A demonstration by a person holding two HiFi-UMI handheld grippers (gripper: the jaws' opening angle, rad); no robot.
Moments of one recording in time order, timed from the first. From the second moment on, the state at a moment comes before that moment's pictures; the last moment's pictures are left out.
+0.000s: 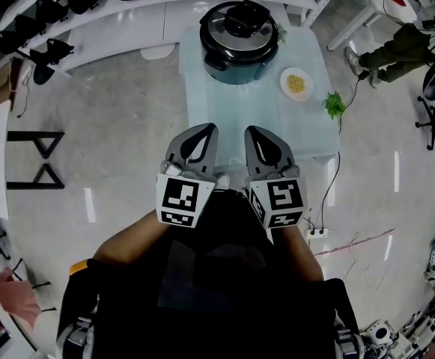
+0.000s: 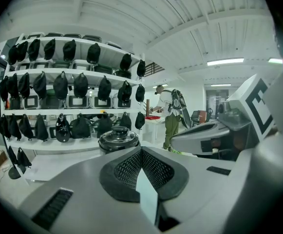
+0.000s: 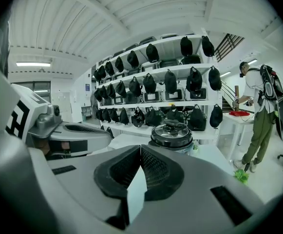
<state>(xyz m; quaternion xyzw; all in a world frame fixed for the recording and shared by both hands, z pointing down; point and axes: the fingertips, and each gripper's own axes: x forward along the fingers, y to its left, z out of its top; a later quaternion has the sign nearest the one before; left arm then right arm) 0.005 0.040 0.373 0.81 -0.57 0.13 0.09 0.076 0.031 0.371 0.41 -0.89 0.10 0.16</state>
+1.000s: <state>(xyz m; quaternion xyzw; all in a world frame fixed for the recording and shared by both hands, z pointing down) 0.009 0.052 0.365 0.81 -0.56 0.13 0.08 0.078 0.046 0.367 0.41 -0.89 0.09 0.16</state>
